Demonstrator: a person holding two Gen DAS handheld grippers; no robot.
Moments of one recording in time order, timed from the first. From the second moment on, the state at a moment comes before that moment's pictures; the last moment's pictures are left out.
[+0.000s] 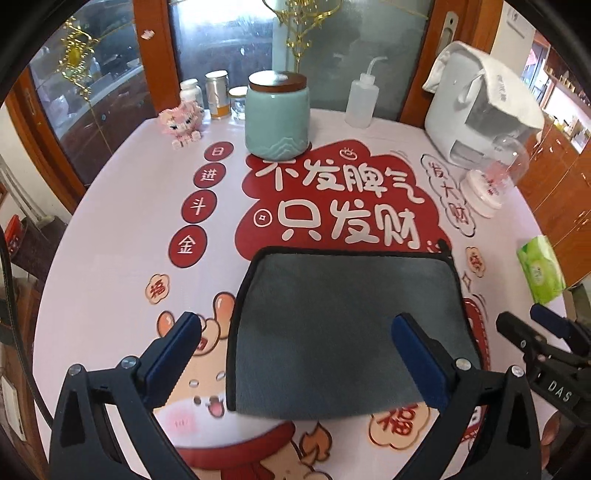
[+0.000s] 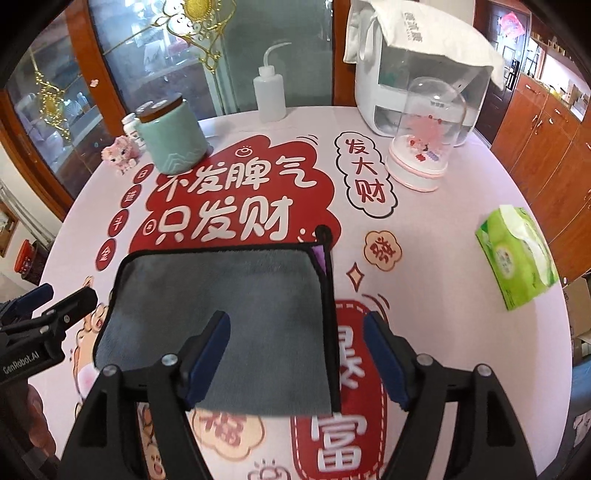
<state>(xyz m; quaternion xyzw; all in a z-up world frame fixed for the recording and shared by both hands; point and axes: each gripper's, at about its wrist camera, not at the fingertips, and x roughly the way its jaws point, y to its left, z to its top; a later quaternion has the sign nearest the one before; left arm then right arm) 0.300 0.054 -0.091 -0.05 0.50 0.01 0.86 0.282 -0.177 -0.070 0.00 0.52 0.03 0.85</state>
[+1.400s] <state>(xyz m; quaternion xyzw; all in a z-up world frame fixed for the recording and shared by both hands) 0.092 0.018 0.014 -0.03 0.43 0.02 0.90 0.086 -0.181 0.019 -0.03 0.47 0.08 0.88</state>
